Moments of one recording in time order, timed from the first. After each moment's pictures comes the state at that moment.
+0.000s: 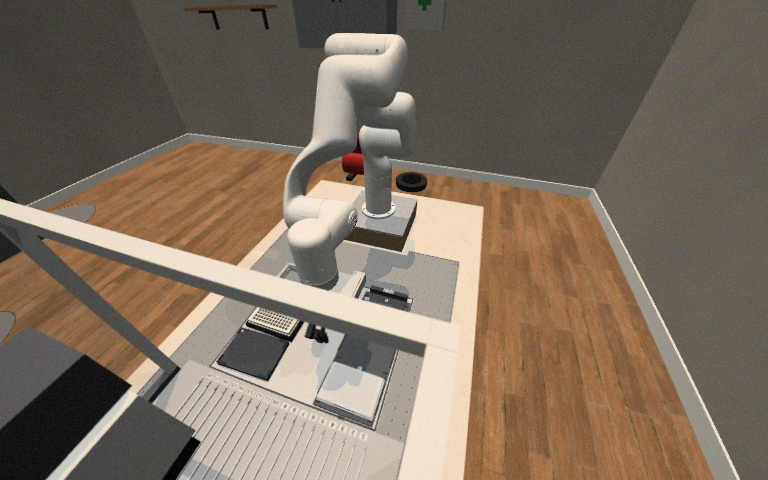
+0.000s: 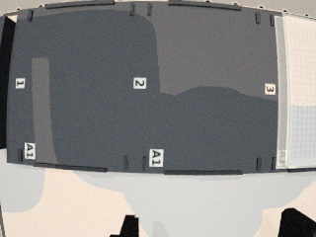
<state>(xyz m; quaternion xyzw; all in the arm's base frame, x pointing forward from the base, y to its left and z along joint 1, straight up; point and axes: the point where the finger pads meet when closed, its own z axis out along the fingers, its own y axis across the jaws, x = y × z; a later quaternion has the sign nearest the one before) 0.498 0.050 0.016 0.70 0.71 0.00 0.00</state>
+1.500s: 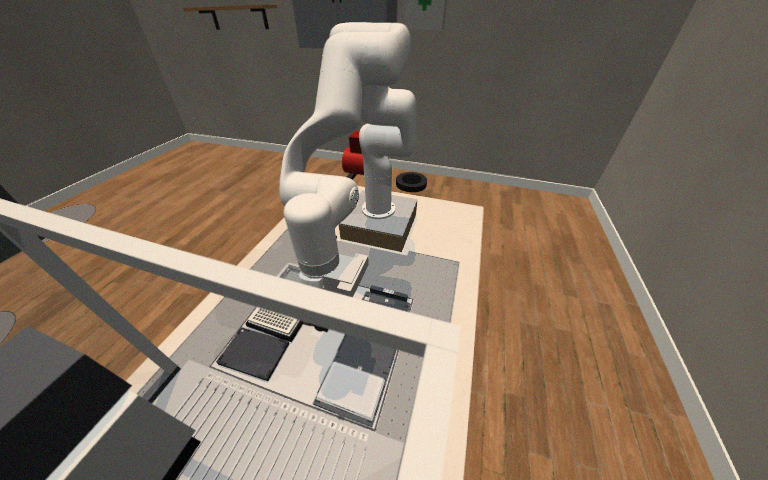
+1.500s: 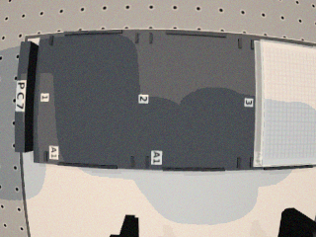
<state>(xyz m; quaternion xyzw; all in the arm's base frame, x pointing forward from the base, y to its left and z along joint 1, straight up) 0.497 0.057 0.068 0.70 0.71 0.00 0.00</state>
